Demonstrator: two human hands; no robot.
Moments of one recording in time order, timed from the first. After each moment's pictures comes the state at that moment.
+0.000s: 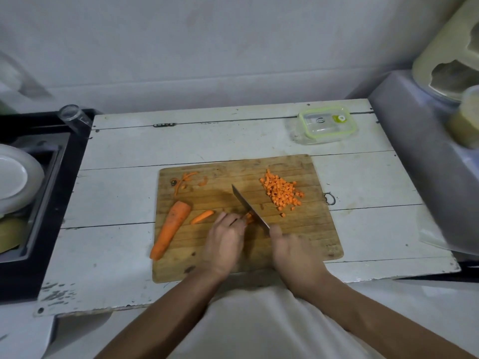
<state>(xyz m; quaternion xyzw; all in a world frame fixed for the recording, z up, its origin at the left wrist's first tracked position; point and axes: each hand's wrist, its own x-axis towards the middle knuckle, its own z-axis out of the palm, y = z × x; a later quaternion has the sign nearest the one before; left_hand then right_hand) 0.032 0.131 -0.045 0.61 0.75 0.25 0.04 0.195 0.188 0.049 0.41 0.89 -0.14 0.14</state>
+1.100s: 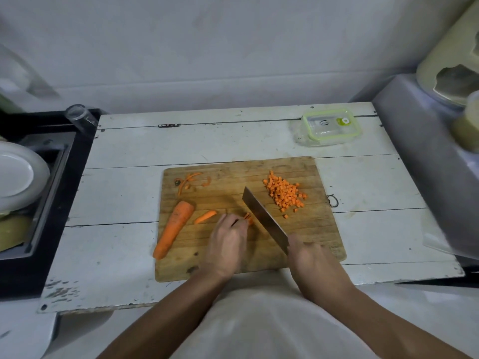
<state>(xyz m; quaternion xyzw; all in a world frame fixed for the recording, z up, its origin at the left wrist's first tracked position) 0.038 0.125 -0.042 0.57 0.78 0.26 0.07 0.226 0.186 0.052 0.40 0.89 -0.15 0.12</state>
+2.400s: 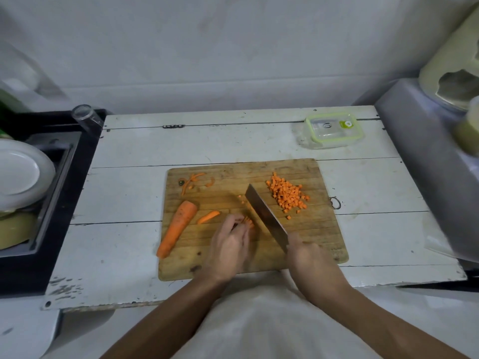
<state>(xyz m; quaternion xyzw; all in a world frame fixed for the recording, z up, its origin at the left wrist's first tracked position) 0.037 0.113 -0.044 0.56 0.76 0.32 0.09 0.215 0.185 0.050 0.43 0.88 -0.16 0.12</state>
